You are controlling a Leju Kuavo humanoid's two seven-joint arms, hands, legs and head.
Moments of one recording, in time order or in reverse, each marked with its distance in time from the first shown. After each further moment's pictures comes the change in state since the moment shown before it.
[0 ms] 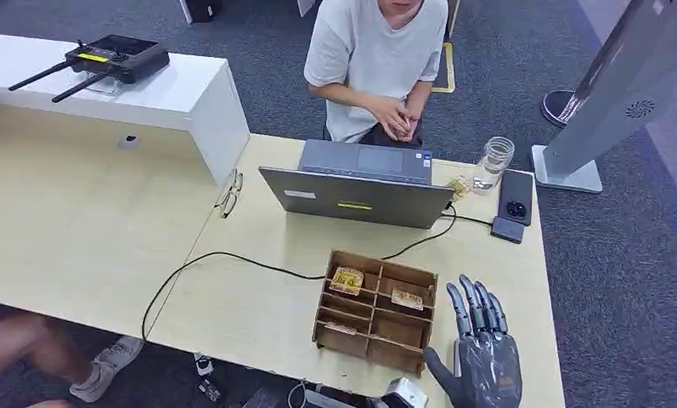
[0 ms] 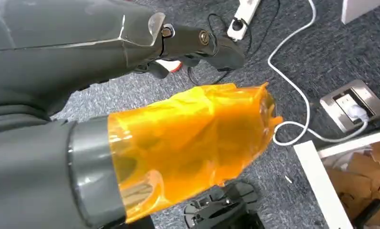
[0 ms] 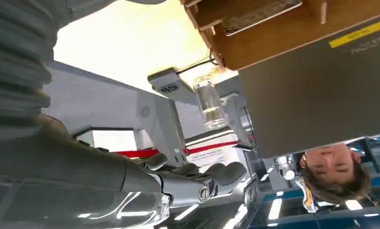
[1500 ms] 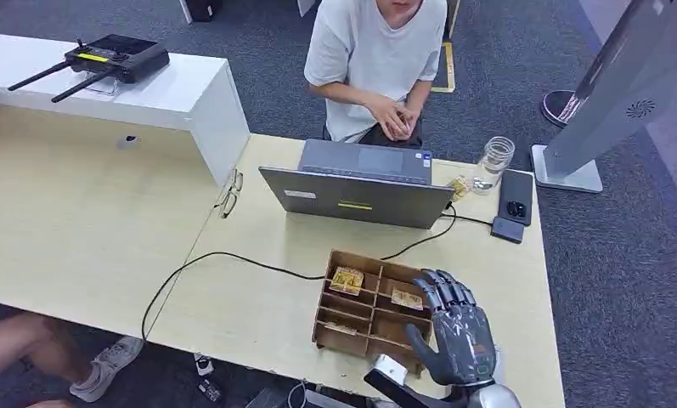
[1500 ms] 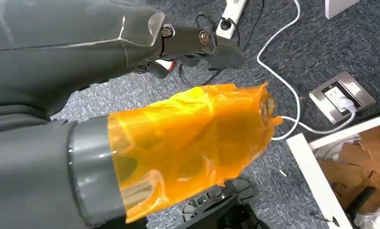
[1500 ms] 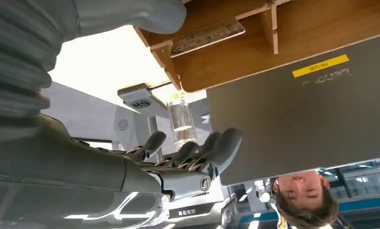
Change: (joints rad) left arm -0.014 -0.002 -0.034 0.000 -0.018 -0.021 0.006; right arm -0.108 0.074 0.004 0.076 -0.057 0.143 -0.093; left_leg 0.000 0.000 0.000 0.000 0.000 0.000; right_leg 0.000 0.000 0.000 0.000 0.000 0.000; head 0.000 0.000
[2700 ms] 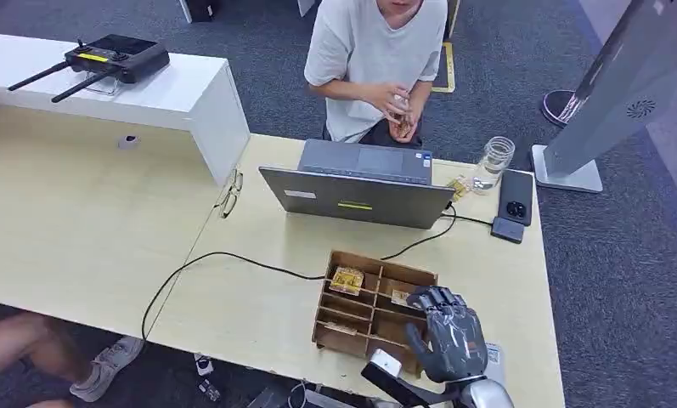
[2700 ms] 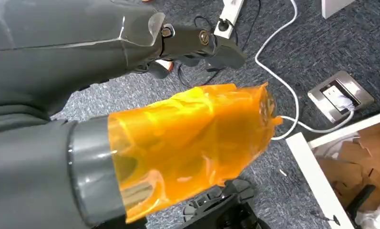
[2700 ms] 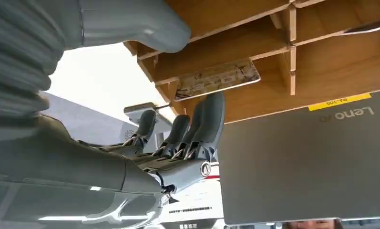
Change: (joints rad) left arm -0.003 0.000 -0.018 0.000 -0.001 -0.001 0.009; right arm -0.029 0.017 0.005 0.100 -0.006 0.019 0.012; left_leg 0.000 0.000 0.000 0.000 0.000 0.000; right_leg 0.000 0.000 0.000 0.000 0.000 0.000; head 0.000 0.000
